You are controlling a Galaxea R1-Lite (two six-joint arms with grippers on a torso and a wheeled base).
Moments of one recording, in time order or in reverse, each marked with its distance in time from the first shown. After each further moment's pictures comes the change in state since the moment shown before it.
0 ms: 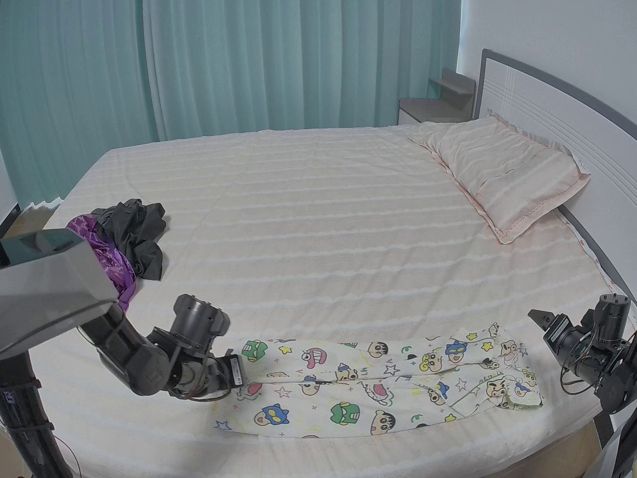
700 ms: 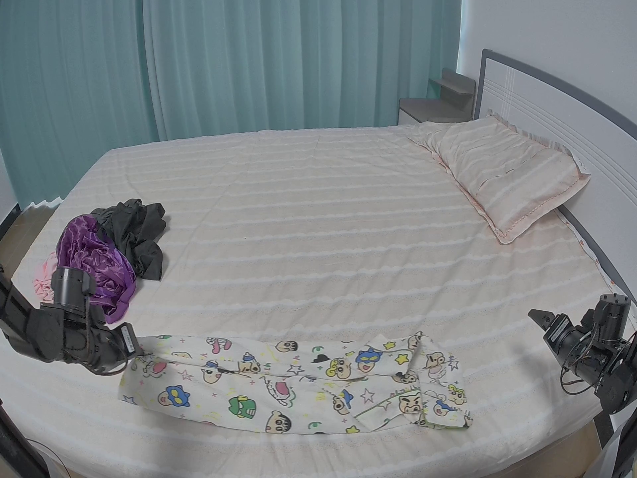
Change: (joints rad) left arm 0.527 -0.270 0.139 0.066 -0.234 0.164; right arm 0.000 -0.001 0.000 0.000 0.001 0.001
